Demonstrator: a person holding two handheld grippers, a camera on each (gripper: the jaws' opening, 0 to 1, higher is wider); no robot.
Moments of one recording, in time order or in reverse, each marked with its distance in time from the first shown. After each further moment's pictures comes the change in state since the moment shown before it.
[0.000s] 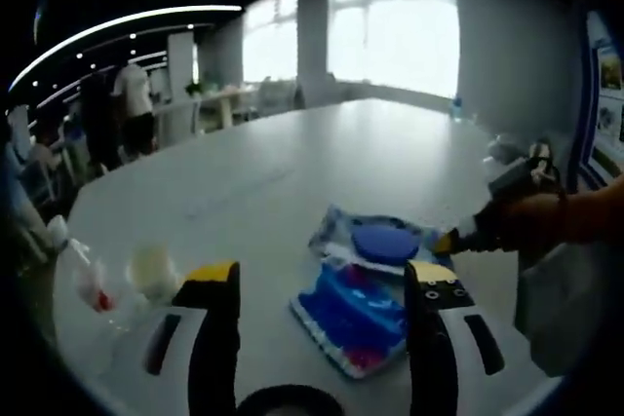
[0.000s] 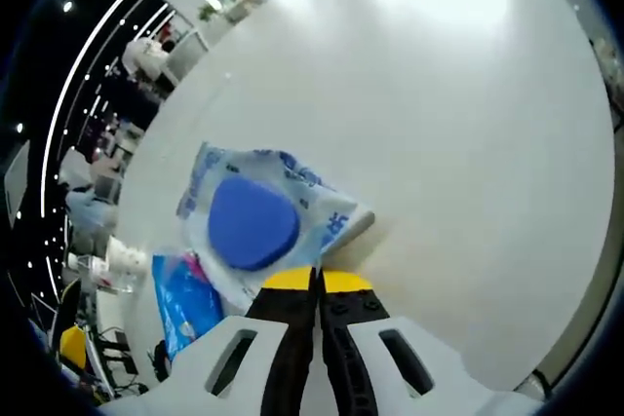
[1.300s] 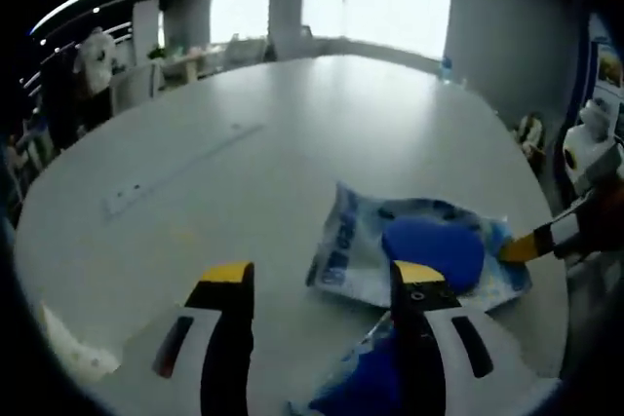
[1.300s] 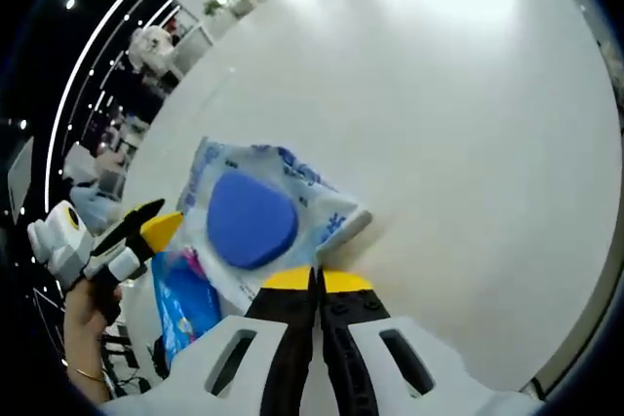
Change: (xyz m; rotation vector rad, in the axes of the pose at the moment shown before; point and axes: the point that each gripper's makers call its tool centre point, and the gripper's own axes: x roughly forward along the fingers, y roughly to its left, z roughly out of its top) left arm 0.165 0.001 -0.041 0.027 0.190 -0.140; right arm 0.003 -0.002 -0.003 -0.006 0.023 0.029
